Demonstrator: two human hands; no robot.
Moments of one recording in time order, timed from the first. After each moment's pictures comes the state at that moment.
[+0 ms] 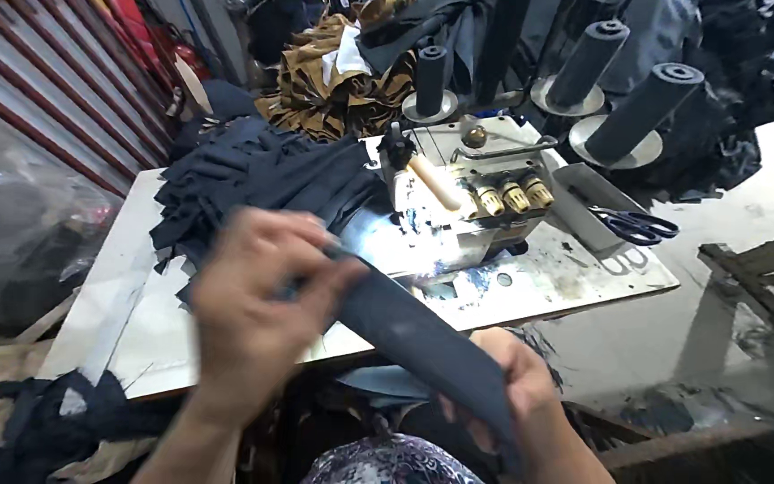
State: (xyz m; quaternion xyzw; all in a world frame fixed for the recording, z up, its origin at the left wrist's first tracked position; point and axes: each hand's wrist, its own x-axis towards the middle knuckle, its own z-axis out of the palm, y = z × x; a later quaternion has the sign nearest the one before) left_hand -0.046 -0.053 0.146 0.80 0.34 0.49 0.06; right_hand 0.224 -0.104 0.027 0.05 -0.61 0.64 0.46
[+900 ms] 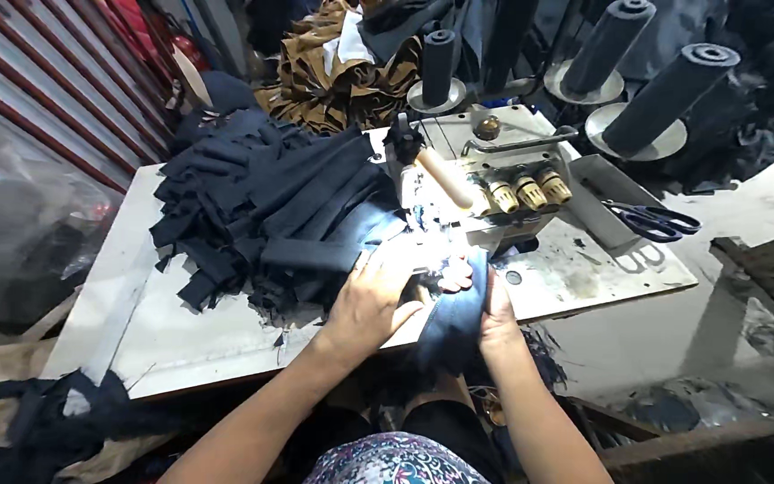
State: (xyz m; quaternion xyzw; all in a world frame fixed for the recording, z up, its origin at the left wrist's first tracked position) left_hand 0.013 -0.012 0.029 0.91 0.36 0.21 -0.04; right_hand 0.225 -0.027 -0.034 -0.04 -0.12 0.74 0.66
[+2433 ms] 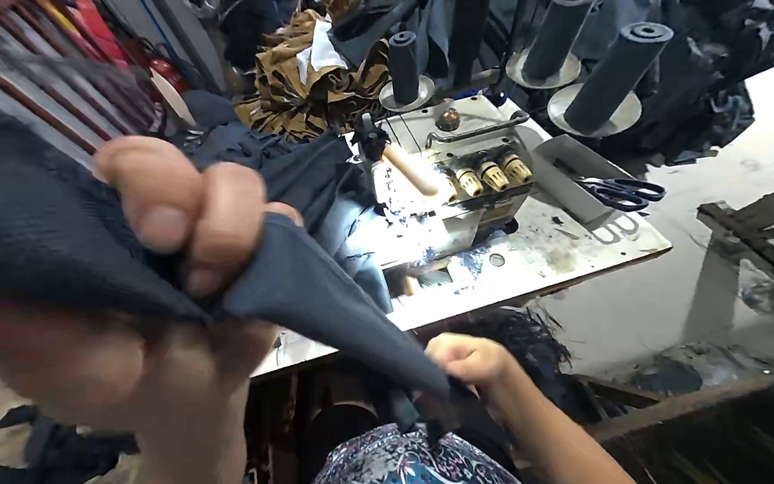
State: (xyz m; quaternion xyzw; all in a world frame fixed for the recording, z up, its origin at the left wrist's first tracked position) left_hand -0.040 -0.046 0.169 0.56 -0.02 0.58 0.59; right_hand 0.209 -0.107 -0.018 -0.03 -0.59 0.71 0.40
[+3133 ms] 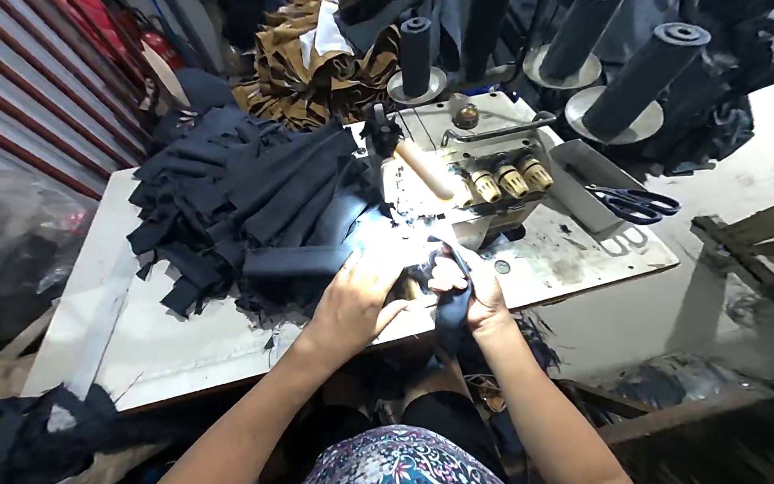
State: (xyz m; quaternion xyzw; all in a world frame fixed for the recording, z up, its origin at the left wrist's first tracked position) left_hand 0.006 -0.011 0.027 0.92 0.31 0.22 -0.04; right_hand 0.232 -0.027 -0.028 -0.08 -0.18 0.76 0.62
